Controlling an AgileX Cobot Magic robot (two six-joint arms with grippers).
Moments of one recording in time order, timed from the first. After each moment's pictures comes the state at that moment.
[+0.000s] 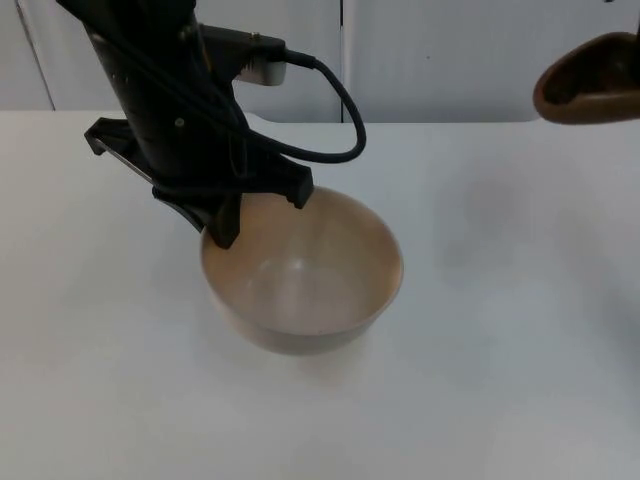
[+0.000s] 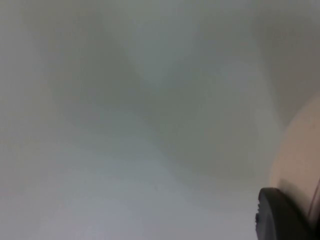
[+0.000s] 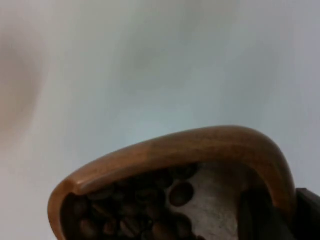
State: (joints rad) right arm 0.36 1.78 -1.62 -0.03 1.20 0.00; left arm -0.48 1.89 -1.29 0.00 0.83 -0.08
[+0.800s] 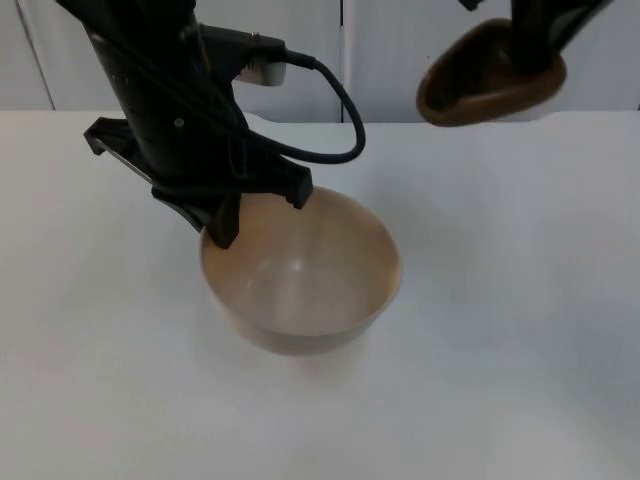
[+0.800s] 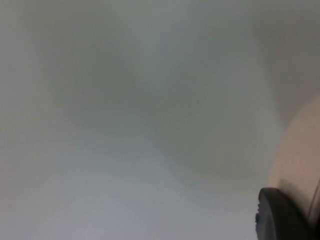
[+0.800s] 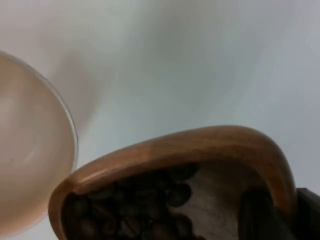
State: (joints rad) right arm 0.61 1.86 -1.77 -0.18 1.22 0.08; left arm -0.48 1.89 -1.29 0.00 0.83 -0.08
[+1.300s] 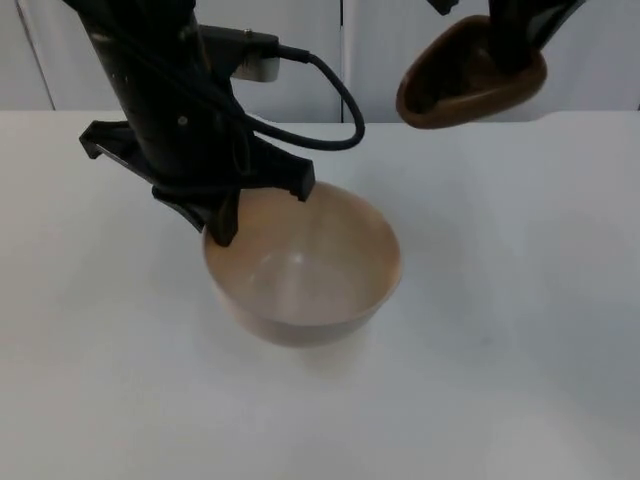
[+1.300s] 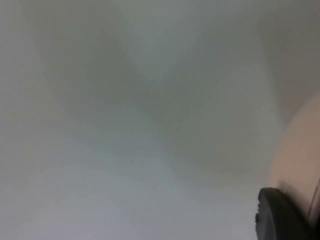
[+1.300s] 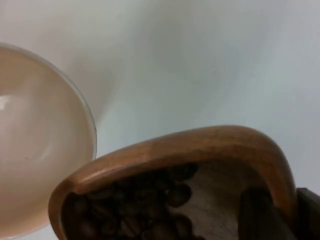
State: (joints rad) right arm 0.65 1.87 -1.78 -0.22 1.22 0.13; left arm -0.48 1.89 -1.29 0.02 0.82 -0.18
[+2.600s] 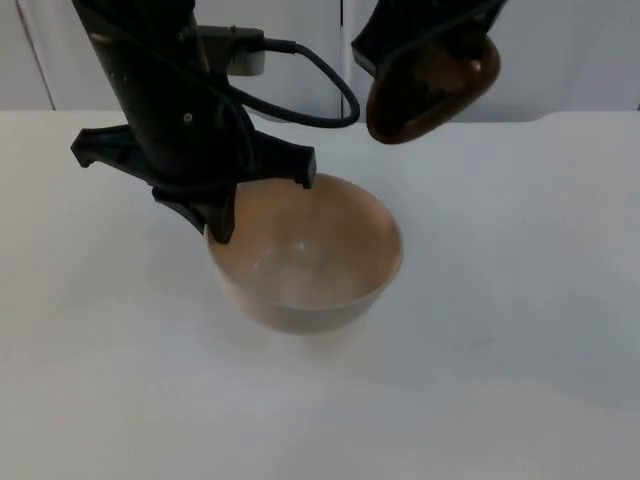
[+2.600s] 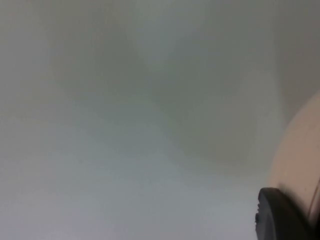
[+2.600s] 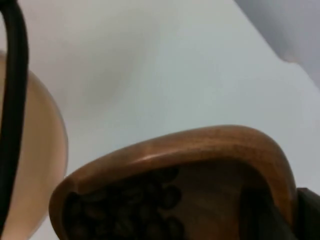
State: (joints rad) right arm 0.88 1.94 -1.78 -0.69 1.22 0.29; left arm -0.48 1.89 -1.29 0.03 0.82 -0.31
